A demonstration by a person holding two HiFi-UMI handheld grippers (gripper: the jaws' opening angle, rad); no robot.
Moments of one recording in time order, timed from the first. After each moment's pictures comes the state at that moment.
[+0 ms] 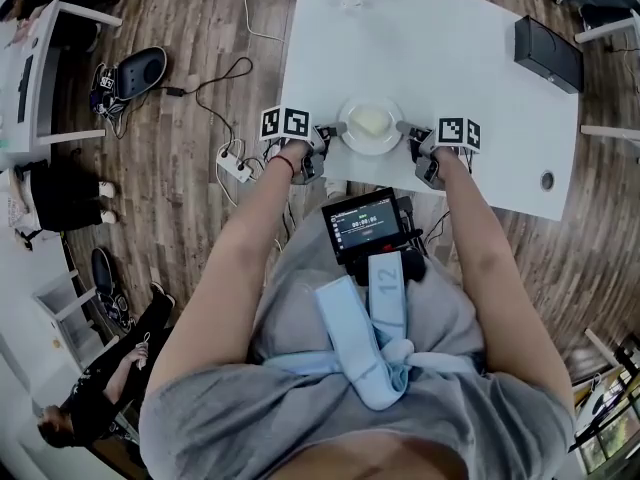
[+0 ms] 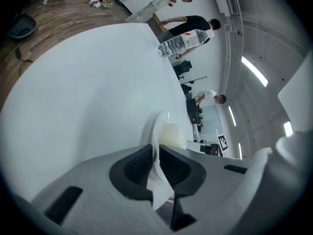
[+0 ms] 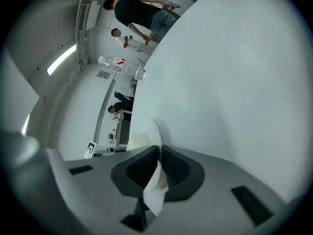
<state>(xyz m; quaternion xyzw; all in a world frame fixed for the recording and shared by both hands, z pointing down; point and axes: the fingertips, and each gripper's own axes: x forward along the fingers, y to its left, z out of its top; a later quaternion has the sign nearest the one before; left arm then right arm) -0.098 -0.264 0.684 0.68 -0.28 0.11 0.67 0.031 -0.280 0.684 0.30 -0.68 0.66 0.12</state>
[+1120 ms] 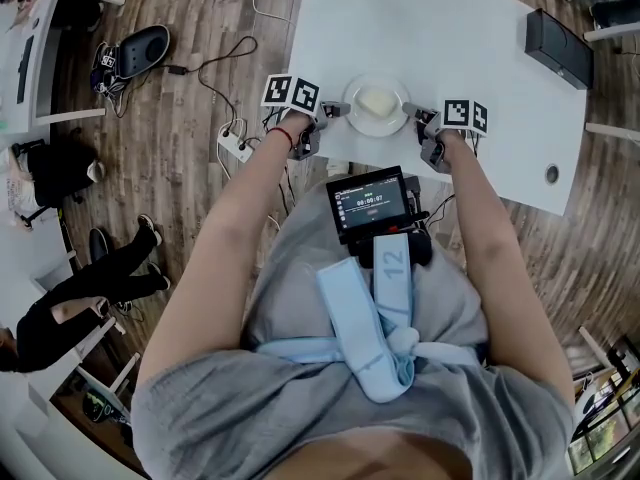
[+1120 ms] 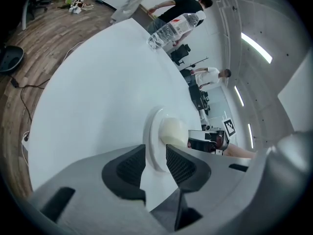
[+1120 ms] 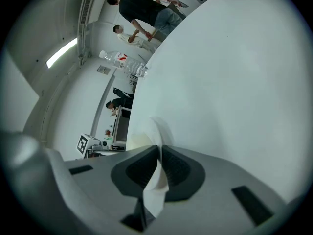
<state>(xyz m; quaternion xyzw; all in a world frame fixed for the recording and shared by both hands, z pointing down) -0.108 -0.259 0.678 0.70 -0.27 0.22 0.62 0.030 -0.280 0.681 0.30 -0.69 0.64 0.14</state>
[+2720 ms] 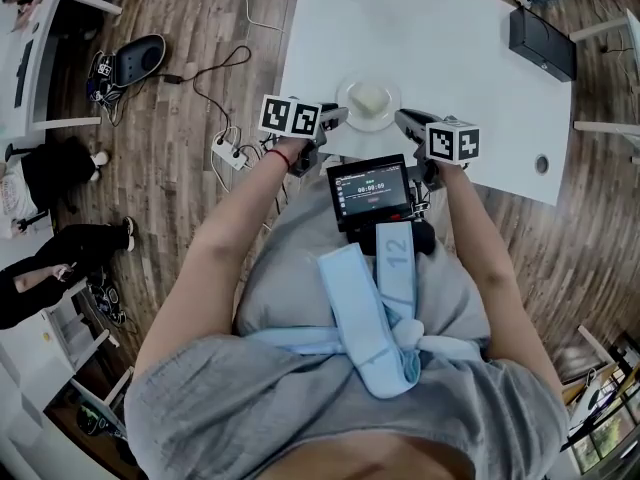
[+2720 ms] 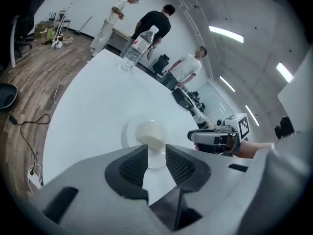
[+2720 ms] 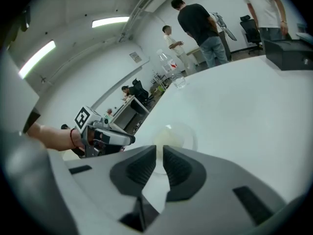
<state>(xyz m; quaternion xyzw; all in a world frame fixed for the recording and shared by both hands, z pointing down) -0.104 -0.252 0.635 0.79 -0.31 0.20 0.50 0.020 -0.257 0.618 0.32 -0.82 0.43 0.20</state>
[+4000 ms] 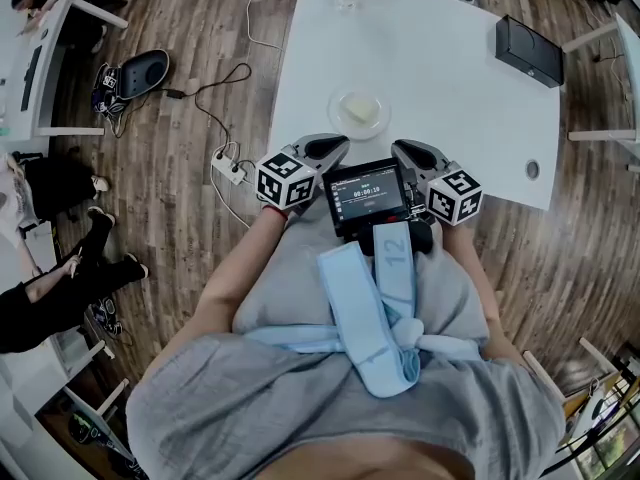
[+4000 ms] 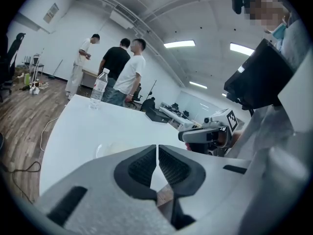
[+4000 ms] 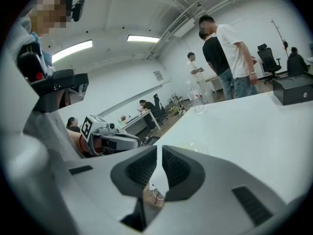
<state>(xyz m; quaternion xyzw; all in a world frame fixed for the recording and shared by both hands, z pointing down) -0.083 -0.202 0.556 0.90 -0.29 0.12 0.29 0.008 -0.202 0.540 0.30 -0.90 0.30 0.11</state>
